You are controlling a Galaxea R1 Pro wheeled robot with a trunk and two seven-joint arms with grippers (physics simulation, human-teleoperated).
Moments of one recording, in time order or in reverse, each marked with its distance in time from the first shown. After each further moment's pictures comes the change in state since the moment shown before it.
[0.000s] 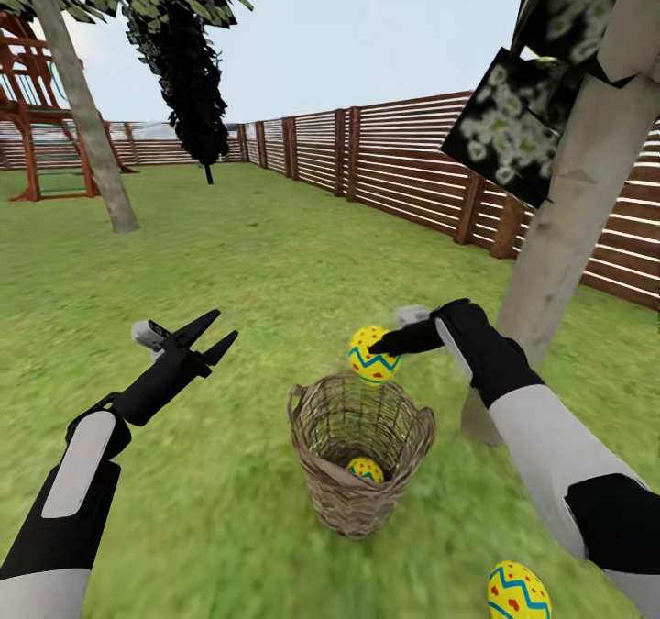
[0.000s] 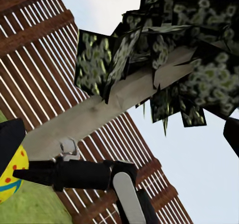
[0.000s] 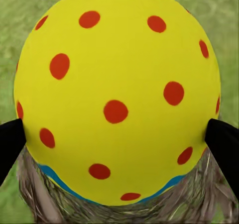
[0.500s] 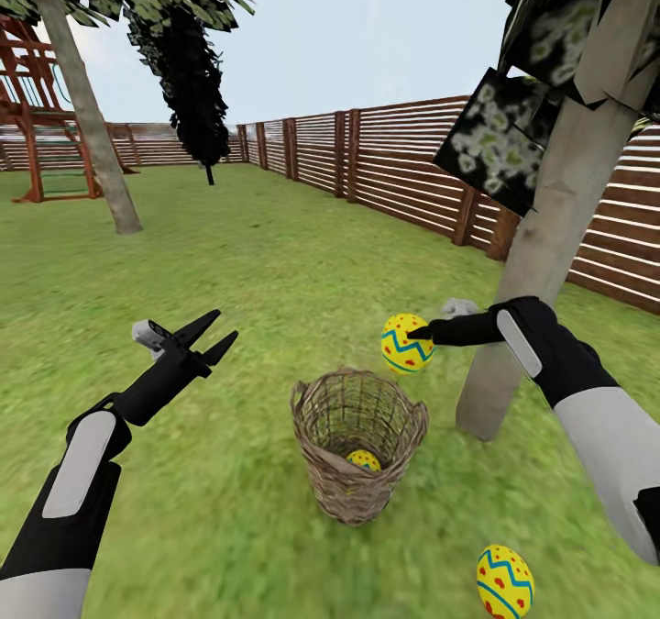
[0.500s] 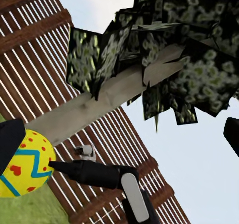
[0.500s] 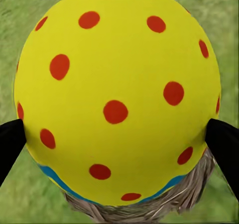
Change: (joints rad) left arm 0.000 -0.001 0.000 0.002 0.000 -0.001 0.001; right arm 0.003 -0.223 0.003 -0.031 -0.344 -0.001 -0.009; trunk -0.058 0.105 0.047
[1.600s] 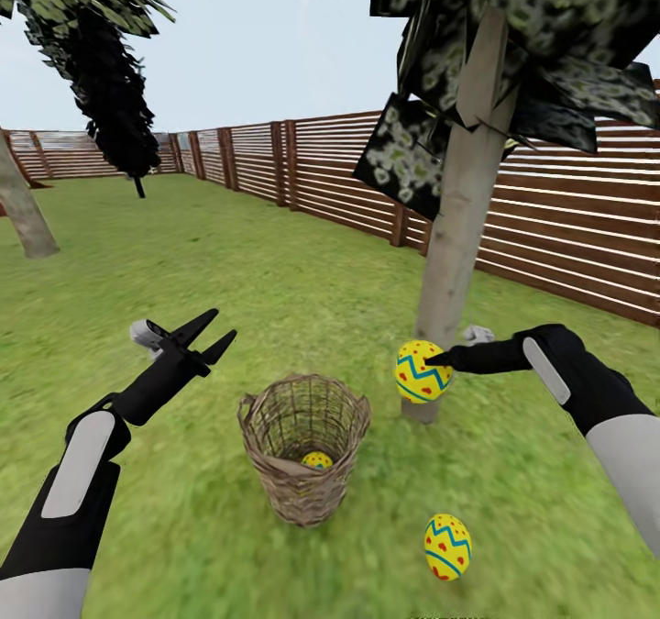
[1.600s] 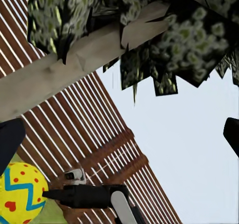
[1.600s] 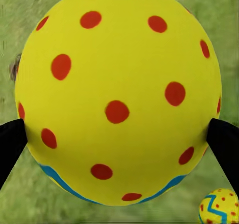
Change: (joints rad) left arm 0.000 0.000 0.004 0.001 0.004 -0.003 -0.003; right arm 0.092 -0.098 -0.001 0.028 -0.024 0.002 0.148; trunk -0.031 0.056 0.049
